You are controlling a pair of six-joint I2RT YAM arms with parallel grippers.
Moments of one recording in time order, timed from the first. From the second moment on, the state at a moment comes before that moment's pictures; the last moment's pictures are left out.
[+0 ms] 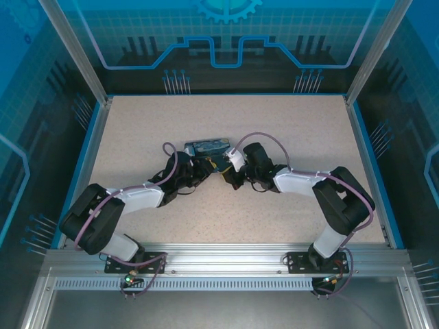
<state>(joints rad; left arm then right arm) -0.51 1.48 0.58 0.39 0.21 -1.17 0.62 1.67 0.84 0.13 -0.40 0.01</state>
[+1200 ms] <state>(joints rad) -0.52 1.47 0.58 0.42 0.22 -1.24 0.61 1.67 0.78 0.34 -0.41 0.04</state>
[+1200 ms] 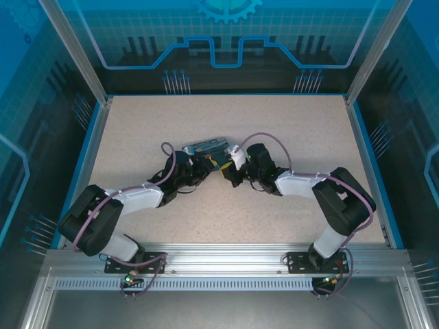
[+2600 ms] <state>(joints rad) -0.52 1.43 0.58 0.38 0.22 -1.24 0.49 1.63 0.75 0.40 -0.70 0.10</state>
